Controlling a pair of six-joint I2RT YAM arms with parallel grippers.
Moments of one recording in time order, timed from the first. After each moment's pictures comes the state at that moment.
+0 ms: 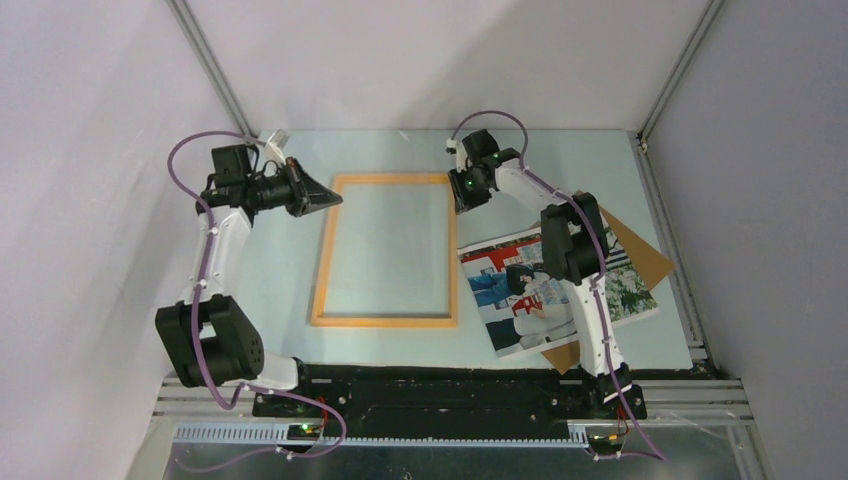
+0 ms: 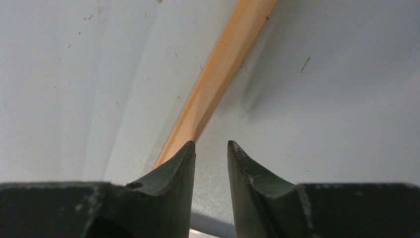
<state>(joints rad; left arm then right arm) 0.20 1.42 1.26 -0.62 1.01 -0.36 0.46 2.35 2.00 -0.68 -0.19 0.05</state>
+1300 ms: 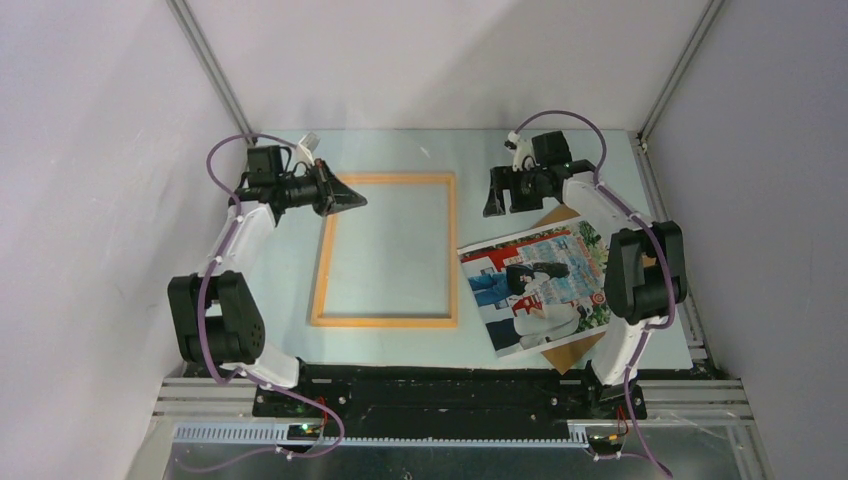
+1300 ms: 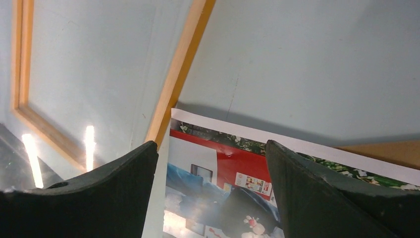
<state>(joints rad) 0.06 1.53 1.19 -0.38 1.01 -0.51 0.25 1.83 1.46 -0.55 -0.44 0.07</state>
